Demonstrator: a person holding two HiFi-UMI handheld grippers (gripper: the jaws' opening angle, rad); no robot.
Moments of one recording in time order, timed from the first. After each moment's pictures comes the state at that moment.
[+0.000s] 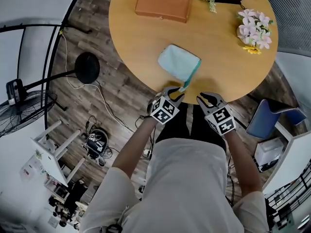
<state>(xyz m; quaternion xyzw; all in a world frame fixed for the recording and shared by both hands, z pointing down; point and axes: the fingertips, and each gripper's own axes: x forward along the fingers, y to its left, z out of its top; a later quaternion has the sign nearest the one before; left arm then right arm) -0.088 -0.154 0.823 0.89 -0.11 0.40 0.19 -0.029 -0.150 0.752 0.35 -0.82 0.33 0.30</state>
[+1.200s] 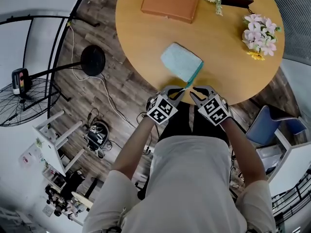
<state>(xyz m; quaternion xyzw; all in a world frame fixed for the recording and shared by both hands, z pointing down) -0.080 -0.174 0.783 0.89 -0.13 0.38 0.21 -0.058 -0.174 0.776 0.24 -0.86 0.29 0.34</state>
